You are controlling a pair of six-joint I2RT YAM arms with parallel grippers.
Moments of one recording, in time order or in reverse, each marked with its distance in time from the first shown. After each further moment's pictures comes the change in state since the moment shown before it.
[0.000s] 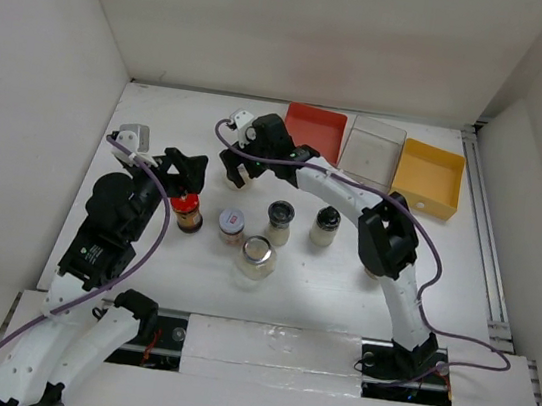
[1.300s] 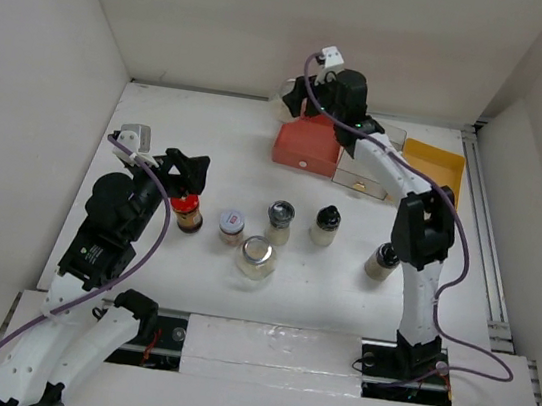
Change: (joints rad) left arm 0.000 0.000 0.000 0.007 0.026 0.000; right arm -0.281 -0.078 0.008 0.369 -0.089 0.198
